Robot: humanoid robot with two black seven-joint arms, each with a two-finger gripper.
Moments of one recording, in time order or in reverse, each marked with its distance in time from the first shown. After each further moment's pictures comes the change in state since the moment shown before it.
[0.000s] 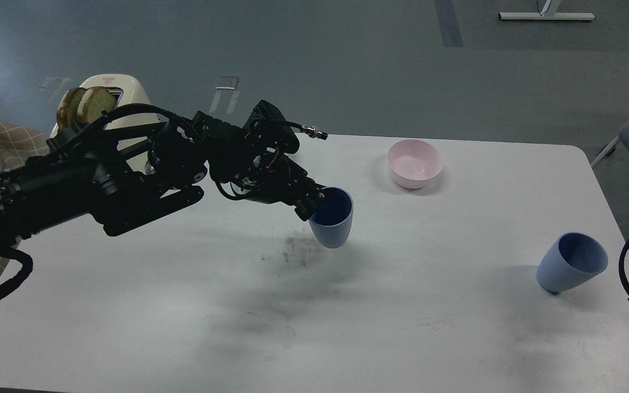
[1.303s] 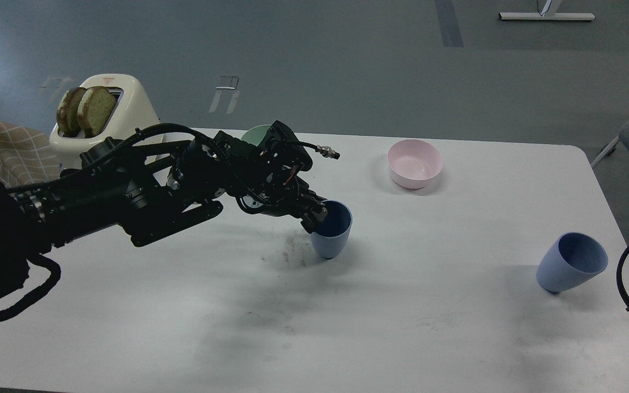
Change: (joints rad) left arm 0.017 -0.091 0.033 0.103 0.010 0.000 0.044; right arm -0.035 0.006 0.000 0.001 0.001 0.000 0.001
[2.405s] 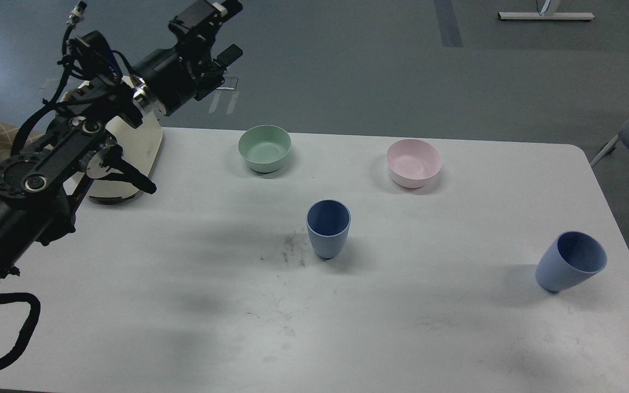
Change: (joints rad) left arm 0.398 0.142 -0.926 0.082 -1.176 0.136 -0.005; right arm -0.278 -0.383 -0.099 0.448 -0.886 0.000 0.184
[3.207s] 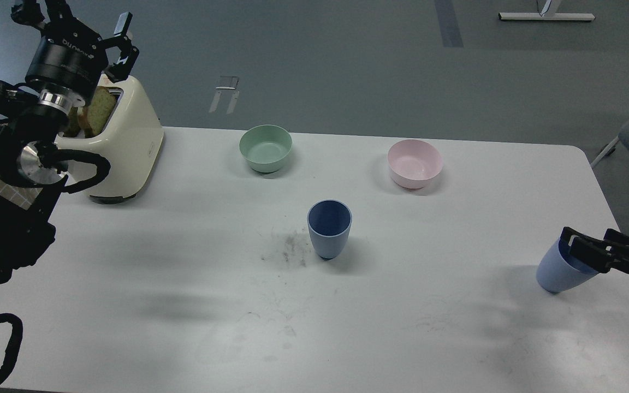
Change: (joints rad) left arm 0.086 0.029 -0.144 0.001 -0.475 0.063 0.002; right arm -0.212 0.004 -0.294 0.095 -0.666 -0.074 0.020
